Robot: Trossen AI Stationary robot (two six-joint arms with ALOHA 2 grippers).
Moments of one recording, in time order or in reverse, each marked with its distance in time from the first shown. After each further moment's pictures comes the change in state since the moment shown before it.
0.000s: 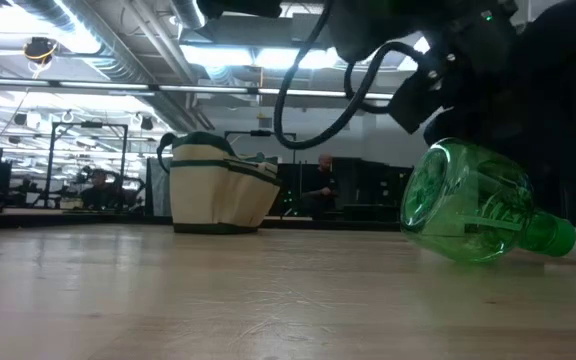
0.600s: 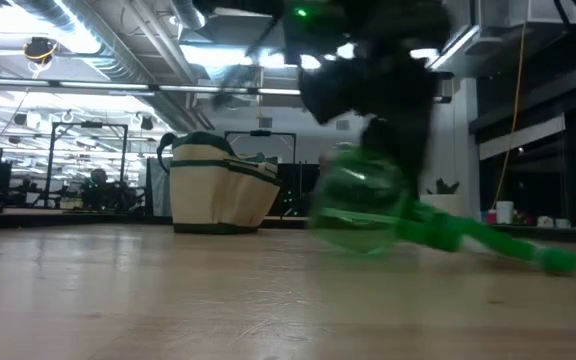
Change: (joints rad) left arm 0.000 -0.006 0.001 -0.013 -0.043 -0.001; right arm -0.211 0.010 0.077 0.229 -0.135 -0.037
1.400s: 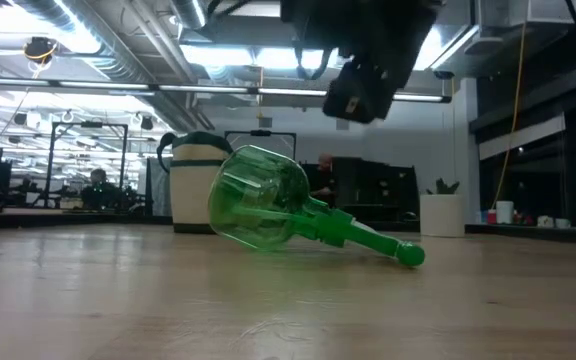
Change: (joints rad) left arm -0.133 -0.148 -0.003 -0.044 -0.422 0.013; right arm -0.040 -0.064 0.084 0.008 -0.181 -0.359
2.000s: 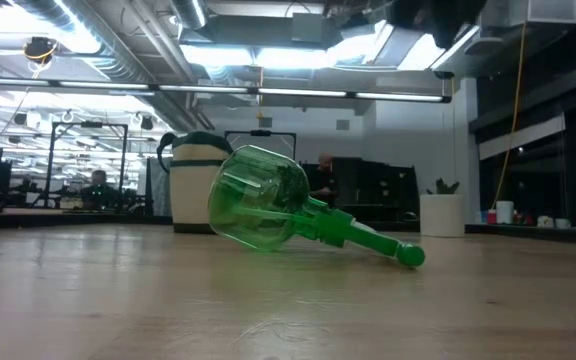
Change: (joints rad) left arm 0.014 -0.040 0.001 -0.061 0.474 -0.042; right arm 0.258 -0.225 -0.007 -0.126 0.433 0.357
